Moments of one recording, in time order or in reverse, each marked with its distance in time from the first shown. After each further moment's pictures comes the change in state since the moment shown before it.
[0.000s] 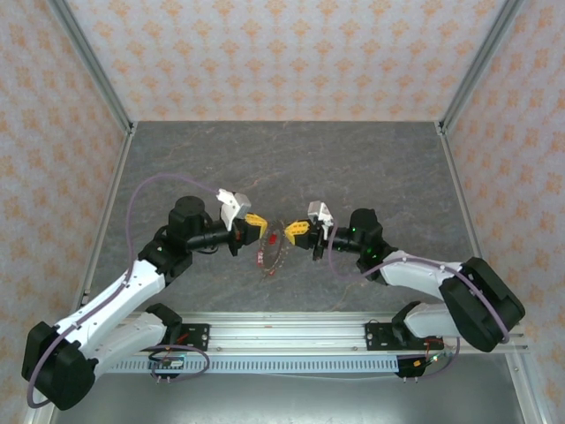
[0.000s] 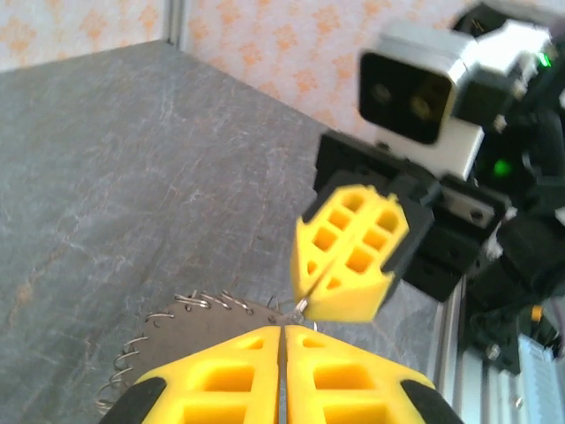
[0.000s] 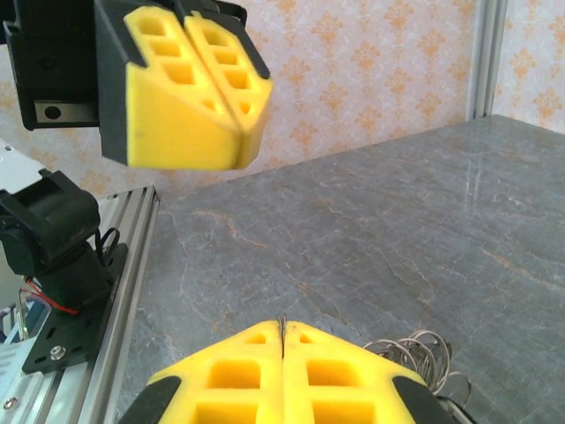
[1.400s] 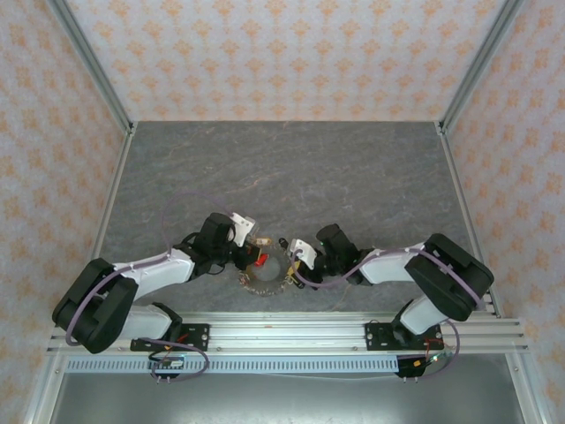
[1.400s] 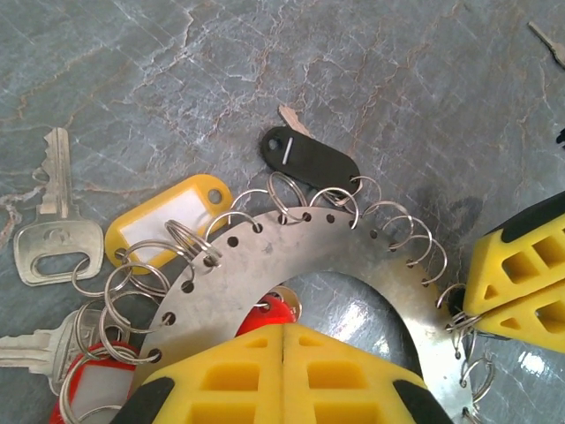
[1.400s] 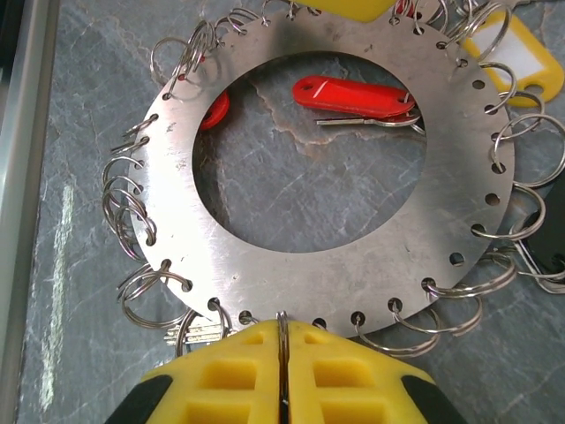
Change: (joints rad) left arm -0.013 0.395 -0.177 0.097 -0.223 -0.147; right arm 0.143 0.239 0.011 -0.475 0.187 -0.286
